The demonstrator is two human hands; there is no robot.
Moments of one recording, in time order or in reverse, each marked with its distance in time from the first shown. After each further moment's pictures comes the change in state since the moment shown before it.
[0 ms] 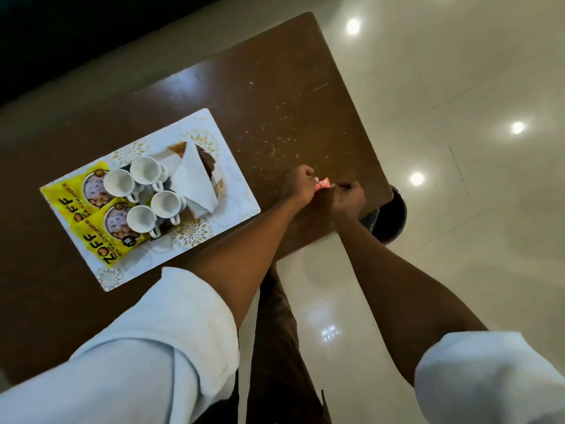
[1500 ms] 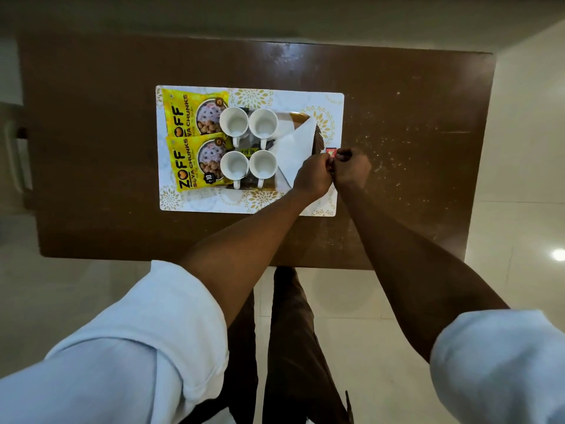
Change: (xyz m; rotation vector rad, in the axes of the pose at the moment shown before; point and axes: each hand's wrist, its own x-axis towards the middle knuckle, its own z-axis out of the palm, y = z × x) left_hand -0.008 -0.118 -0.141 -0.100 0.323 -0.037; right_hand -0.096 -0.083 0.182 -0.474 -0.420 -0.513
